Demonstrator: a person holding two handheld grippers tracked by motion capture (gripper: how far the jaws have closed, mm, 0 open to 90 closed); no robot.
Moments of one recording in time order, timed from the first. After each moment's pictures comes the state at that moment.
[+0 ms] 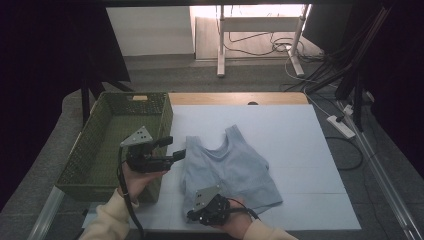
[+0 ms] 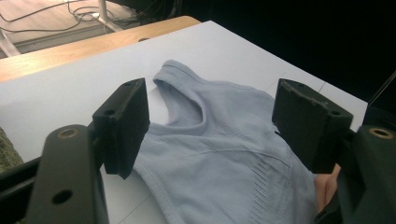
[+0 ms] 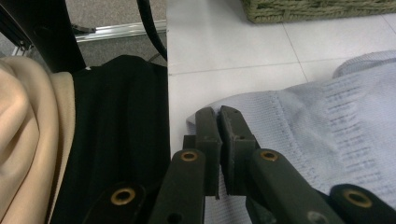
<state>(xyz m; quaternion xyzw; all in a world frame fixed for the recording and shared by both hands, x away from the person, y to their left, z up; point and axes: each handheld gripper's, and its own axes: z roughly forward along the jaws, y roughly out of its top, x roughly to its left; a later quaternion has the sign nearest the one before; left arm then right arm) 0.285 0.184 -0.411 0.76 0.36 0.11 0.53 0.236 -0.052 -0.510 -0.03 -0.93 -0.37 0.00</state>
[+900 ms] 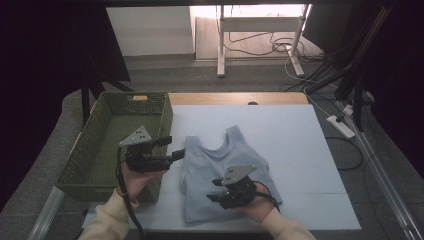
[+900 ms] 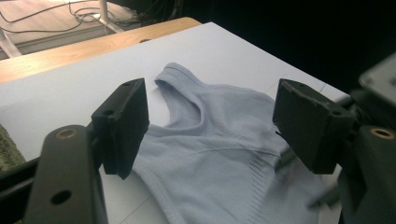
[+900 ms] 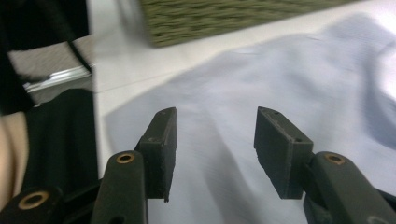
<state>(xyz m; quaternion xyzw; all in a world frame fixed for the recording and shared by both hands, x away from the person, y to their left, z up) 0.285 0.186 -0.410 0.76 0.36 0.11 0.53 0.276 -0.118 -0.477 -0.14 -0.89 -0.43 -0.06</state>
